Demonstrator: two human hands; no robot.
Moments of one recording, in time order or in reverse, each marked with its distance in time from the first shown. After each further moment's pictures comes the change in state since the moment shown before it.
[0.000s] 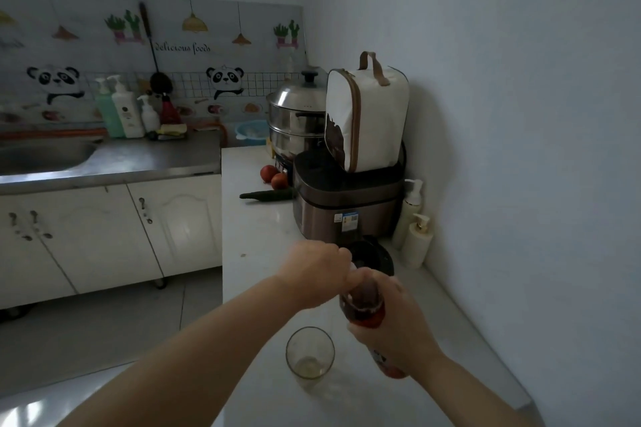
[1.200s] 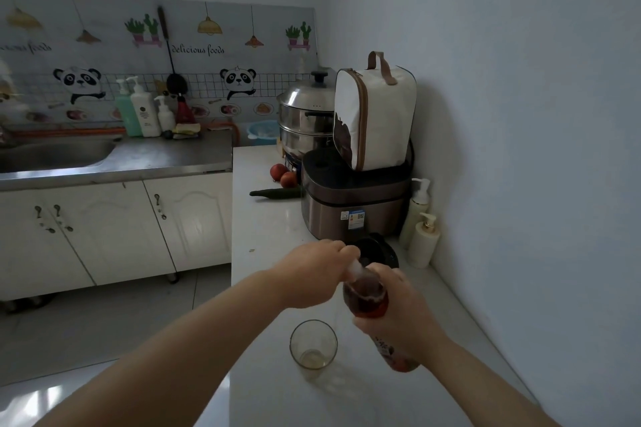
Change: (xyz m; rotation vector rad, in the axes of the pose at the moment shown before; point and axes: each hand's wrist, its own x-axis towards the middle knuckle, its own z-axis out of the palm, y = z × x) left_hand -0.022 0.002 -0.005 -0.242 -0.010 -0.008; right_hand 0.002 -0.004 -0.015 0.019 -0.098 -0.026
